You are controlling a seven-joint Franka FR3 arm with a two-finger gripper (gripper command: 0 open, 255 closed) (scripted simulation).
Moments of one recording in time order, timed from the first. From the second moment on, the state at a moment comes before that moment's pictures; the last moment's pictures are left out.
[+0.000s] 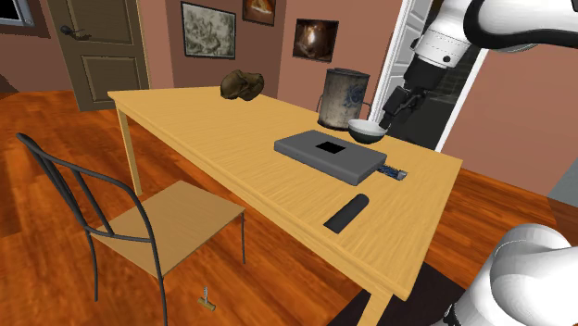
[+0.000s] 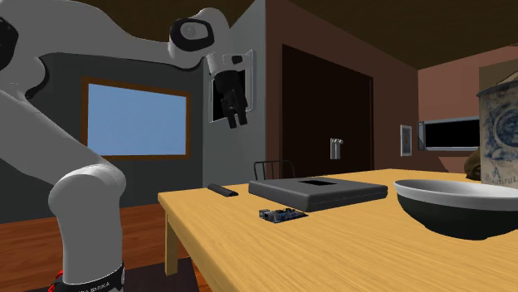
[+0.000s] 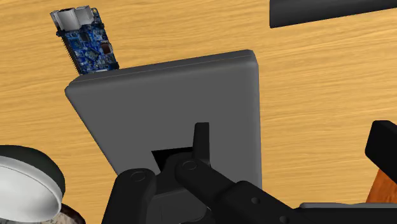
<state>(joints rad) 0.01 -0.79 -0.03 -2.26 -0.03 1.72 -0.02</state>
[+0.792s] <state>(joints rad) -0.03 -0.73 -0.20 -2.42 -0.14 1.91 -0.22</state>
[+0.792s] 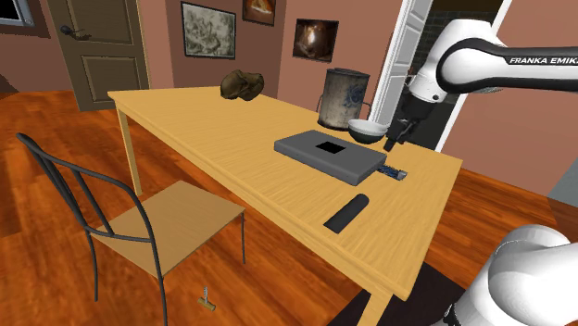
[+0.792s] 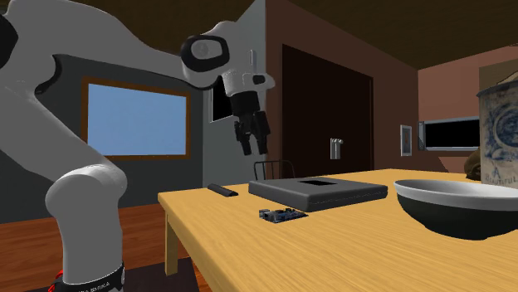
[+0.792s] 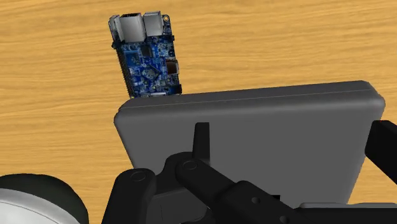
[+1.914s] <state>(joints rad) -0.07 -0.48 -0.43 -2.51 -0.24 2.23 -0.46</state>
